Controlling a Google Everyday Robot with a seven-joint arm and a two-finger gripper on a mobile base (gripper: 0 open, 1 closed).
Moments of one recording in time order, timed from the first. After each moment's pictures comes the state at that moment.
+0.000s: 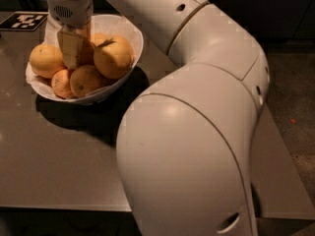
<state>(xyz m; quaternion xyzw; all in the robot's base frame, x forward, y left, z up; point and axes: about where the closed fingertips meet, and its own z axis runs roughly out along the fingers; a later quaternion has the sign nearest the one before) 0.625 0.196 0.932 -0.67 0.74 0.02 0.11</state>
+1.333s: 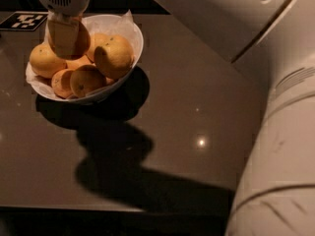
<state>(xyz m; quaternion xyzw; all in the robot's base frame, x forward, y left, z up) 0.570 0.185 0.999 -0.70 0.68 -0.01 0.22</state>
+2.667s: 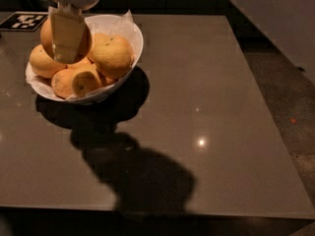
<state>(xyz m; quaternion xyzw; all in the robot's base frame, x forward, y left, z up) 0.507 0.164 1.039 -0.74 0.62 0.02 0.27</state>
